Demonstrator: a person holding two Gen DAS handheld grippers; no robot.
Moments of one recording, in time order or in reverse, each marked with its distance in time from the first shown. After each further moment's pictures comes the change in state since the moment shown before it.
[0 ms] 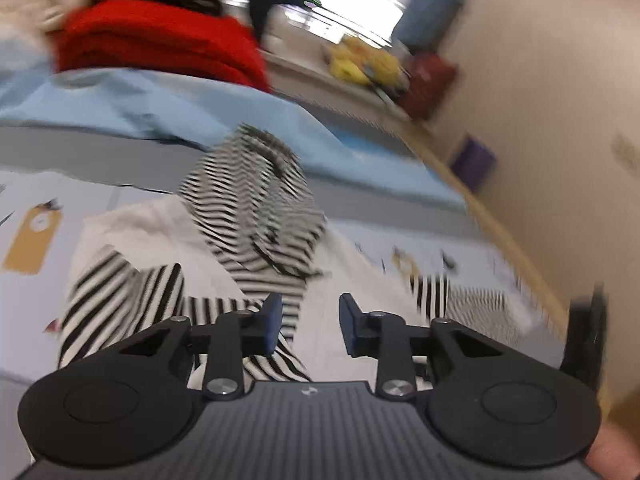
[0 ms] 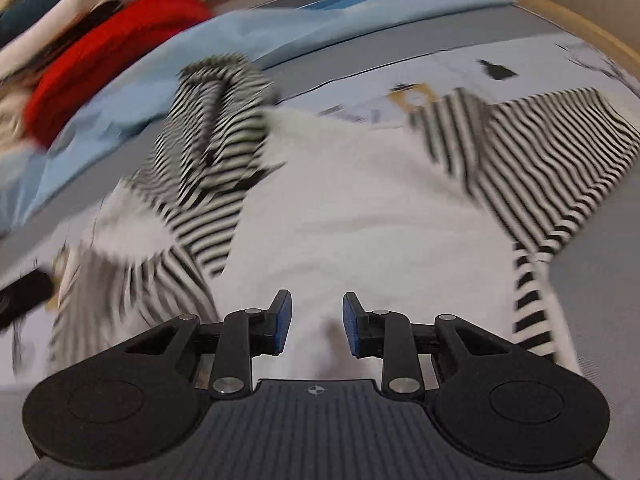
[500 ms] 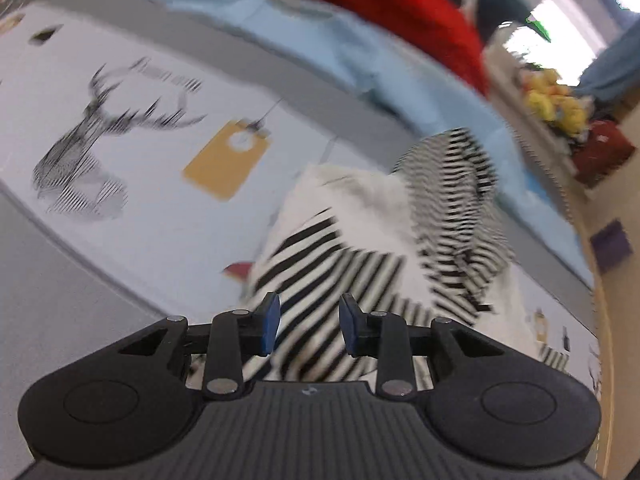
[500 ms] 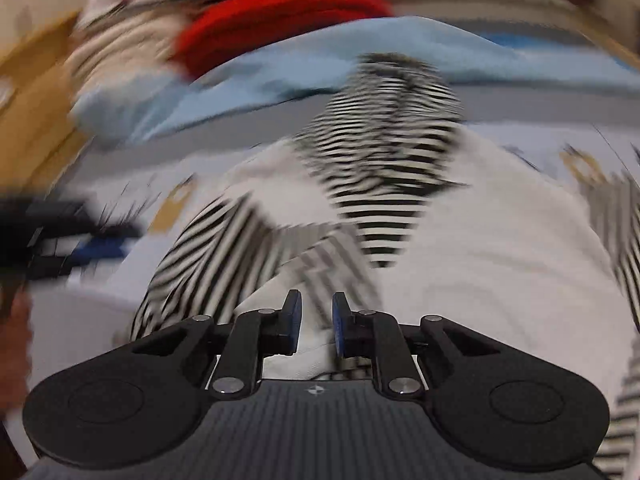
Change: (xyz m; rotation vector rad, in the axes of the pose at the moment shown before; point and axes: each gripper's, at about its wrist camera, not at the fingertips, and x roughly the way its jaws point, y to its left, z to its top) left arm 0.008 0.129 0.024 -0.391 0.138 0.372; right arm 0.002 0.097 -0.036 -0.450 0.008 0.306
